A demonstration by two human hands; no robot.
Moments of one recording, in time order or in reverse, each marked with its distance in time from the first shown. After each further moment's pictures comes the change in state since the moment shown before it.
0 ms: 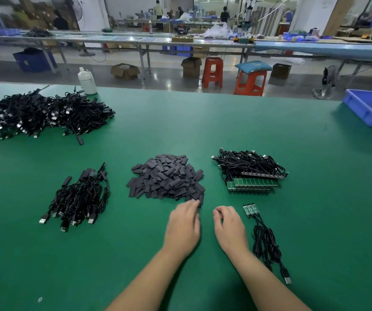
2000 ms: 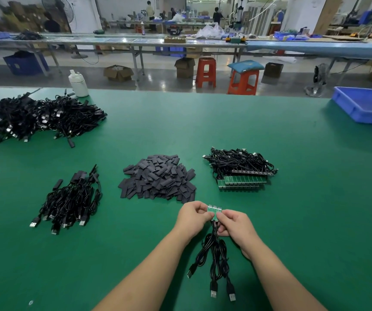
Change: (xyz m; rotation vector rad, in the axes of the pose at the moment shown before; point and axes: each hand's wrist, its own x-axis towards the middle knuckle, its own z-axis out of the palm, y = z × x) left_hand 0.037 0.046 0.008 -0.678 -0.316 -0.622; right_hand 0.000 0.024 -0.045 0.724 -0.298 0.342
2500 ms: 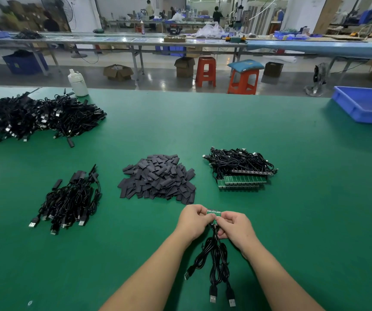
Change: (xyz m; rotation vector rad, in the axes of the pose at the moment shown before) left_hand 0.000 -0.004 0.006 0.086 -0.004 -0.008; right_hand -0.002 0.000 0.003 -0.129 0.047 -0.017
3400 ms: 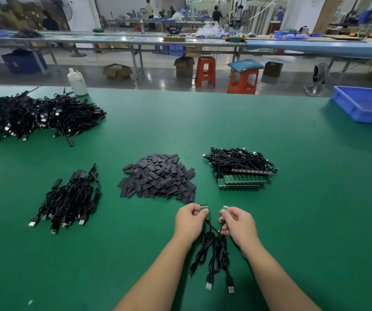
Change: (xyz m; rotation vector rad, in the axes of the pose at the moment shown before) left_hand -0.009 -0.006 0.002 -0.171 0.160 -0.003; right_hand -0.001 -0.002 0.000 0.012 0.186 0.020
